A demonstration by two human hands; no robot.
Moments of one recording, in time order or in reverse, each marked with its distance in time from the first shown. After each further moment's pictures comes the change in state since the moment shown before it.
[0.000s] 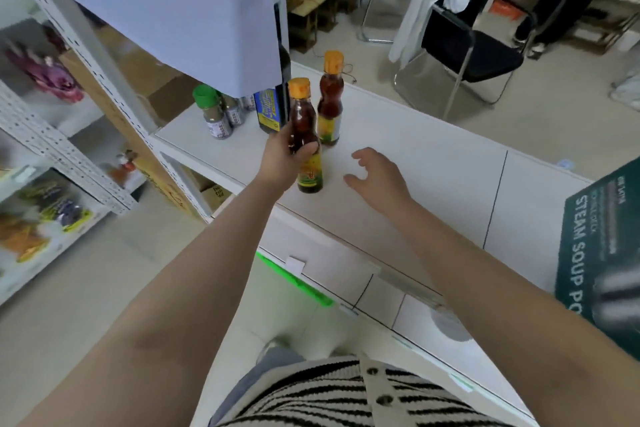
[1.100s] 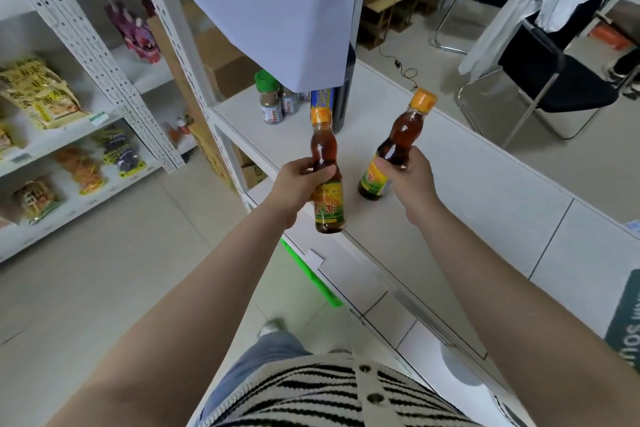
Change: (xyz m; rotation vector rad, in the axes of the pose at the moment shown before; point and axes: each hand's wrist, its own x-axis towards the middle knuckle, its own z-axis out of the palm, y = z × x) left_hand -0.057 0.006 -0.023 -0.407 0.074 -0.434; right_hand 0.042 -0.008 0.018 0.573 0.006 0.059
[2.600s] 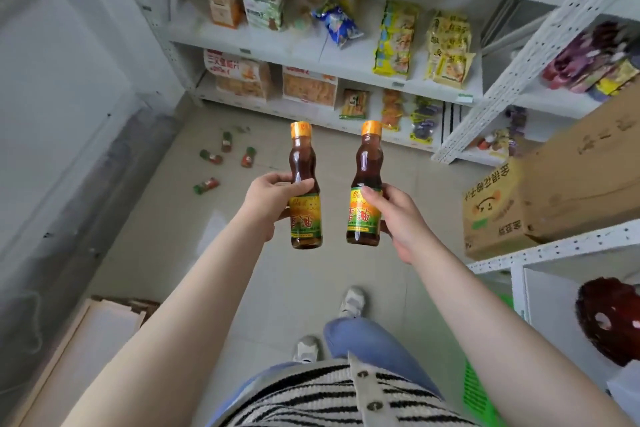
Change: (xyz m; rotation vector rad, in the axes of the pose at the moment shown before) left_hand -0.351 -0.172 -0.566 -0.548 1.013 -0.211; right_hand -0.385 -0.126 0.558 -0.105 -1.291 0.119
